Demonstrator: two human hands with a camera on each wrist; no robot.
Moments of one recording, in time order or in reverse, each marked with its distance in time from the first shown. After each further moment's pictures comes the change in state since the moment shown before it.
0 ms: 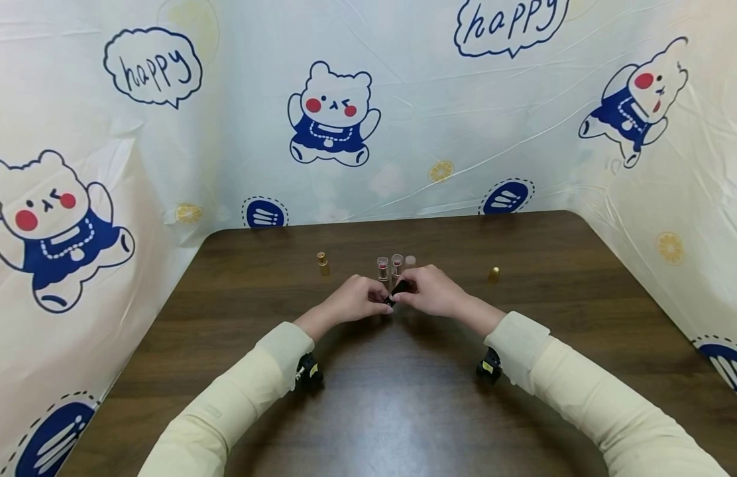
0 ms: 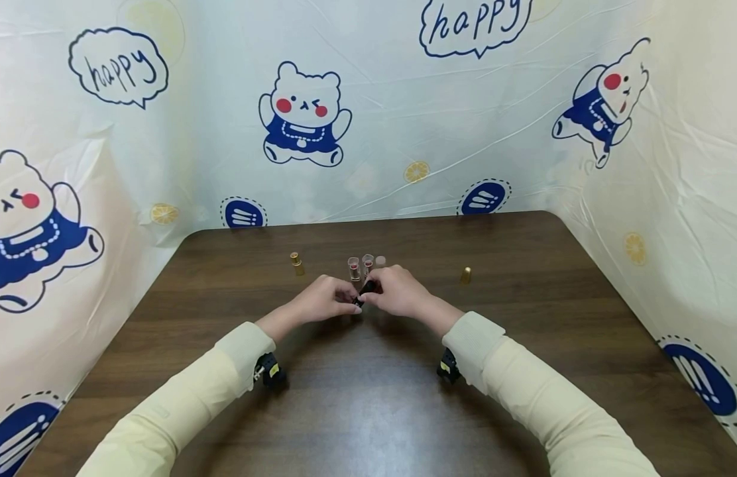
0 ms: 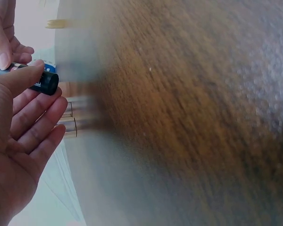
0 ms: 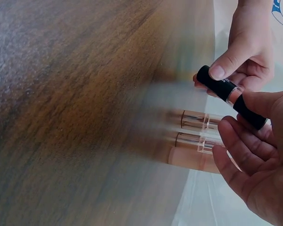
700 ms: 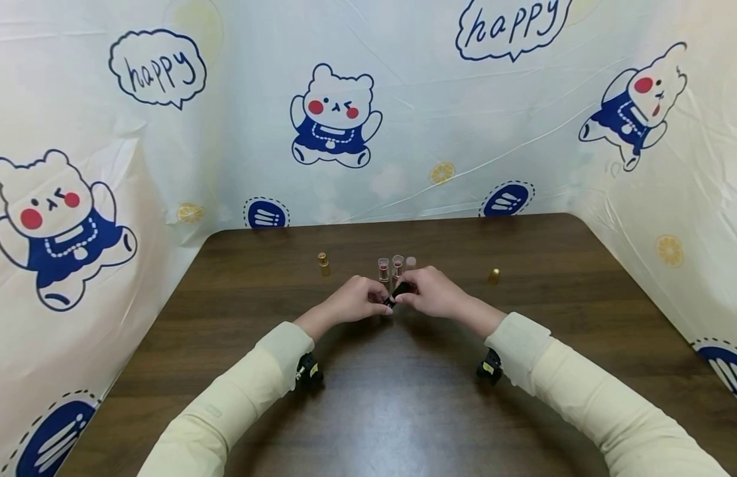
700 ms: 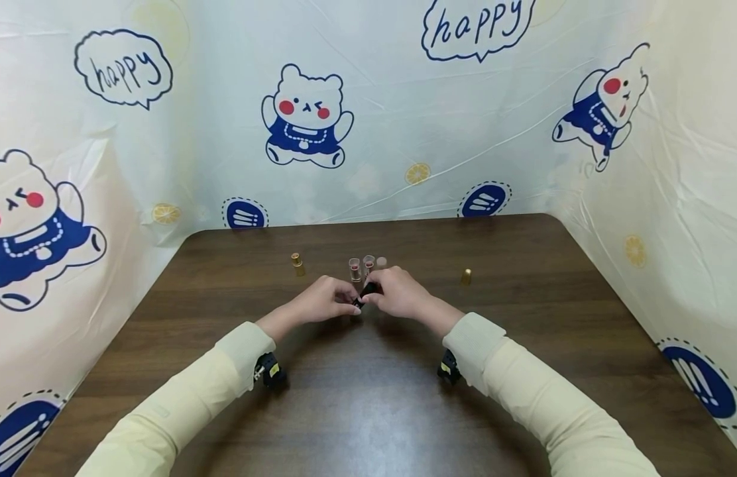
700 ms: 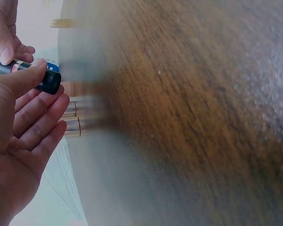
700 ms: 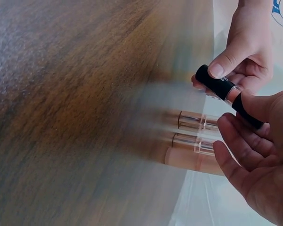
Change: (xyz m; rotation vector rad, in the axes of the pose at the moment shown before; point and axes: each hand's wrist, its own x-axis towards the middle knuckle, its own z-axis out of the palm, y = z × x) left_hand -0.002 0.001 -0.003 -0.016 -0.021 0.001; right_hand 0.000 -0.002 -0.002 -0.016 -0.011 -0.066
